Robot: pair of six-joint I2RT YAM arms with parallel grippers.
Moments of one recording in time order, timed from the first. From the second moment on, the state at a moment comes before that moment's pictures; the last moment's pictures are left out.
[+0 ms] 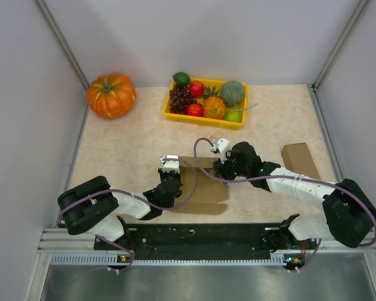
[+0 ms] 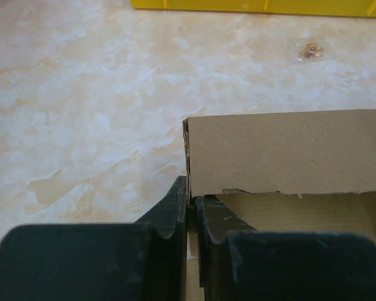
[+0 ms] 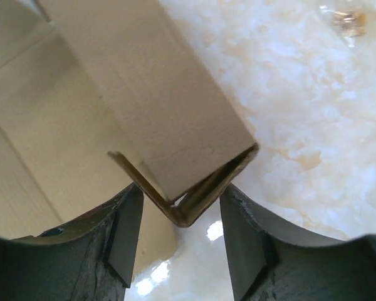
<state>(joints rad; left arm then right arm) -1.02 1.47 0.29 0.87 -0.88 -0.27 0.71 1.29 0.65 -0.04 -0.18 -0.14</state>
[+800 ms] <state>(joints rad) -1.01 1.38 0.26 0.78 -0.94 -0.35 1.06 1.66 0.67 0.47 0.79 -0.02</state>
